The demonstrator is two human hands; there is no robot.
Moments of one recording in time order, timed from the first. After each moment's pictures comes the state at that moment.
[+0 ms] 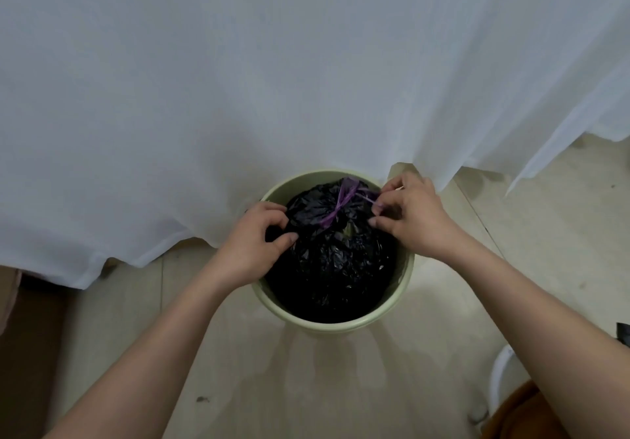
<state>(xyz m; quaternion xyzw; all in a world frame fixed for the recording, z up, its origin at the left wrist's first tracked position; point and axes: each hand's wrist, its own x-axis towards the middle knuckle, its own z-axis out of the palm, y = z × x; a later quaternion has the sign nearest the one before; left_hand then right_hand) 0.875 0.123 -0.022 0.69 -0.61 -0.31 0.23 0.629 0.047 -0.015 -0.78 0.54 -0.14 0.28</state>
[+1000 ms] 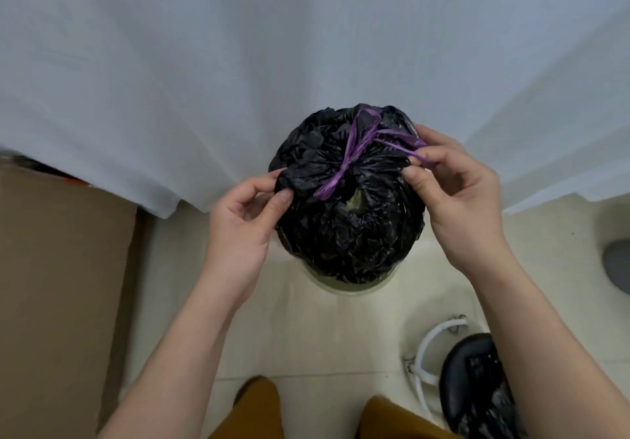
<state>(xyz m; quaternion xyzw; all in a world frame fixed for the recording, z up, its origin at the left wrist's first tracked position) 0.879 0.189 0.217 0.58 -0.21 -0.45 0.65 0.686 0.075 0.236 -0.60 0.40 -0.43 0.55</state>
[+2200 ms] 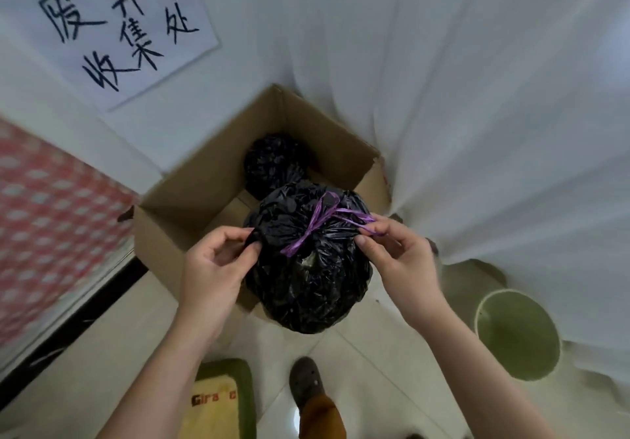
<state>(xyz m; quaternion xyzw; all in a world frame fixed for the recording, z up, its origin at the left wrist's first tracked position) 1.117 0.647 0.440 0.73 0.03 -0.15 0.66 1.035 0.427 0.437 -0.66 0.26 -0.08 0.70</state>
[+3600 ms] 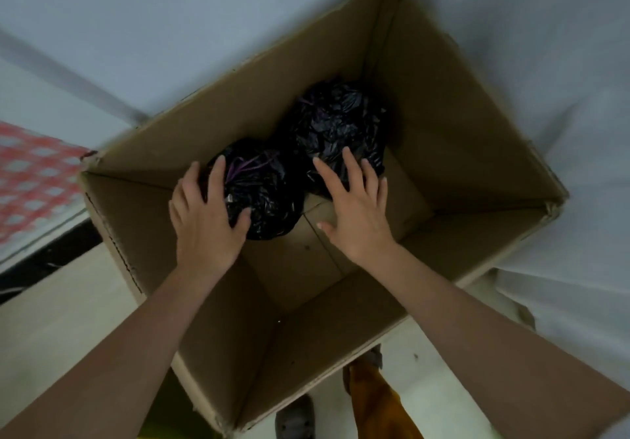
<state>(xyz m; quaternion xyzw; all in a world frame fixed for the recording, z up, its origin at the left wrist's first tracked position) 1.348 0.682 0.123 0.98 0.05 -0.13 0.15 1.343 0.464 0.104 -0.96 -0.02 0.18 0.22</state>
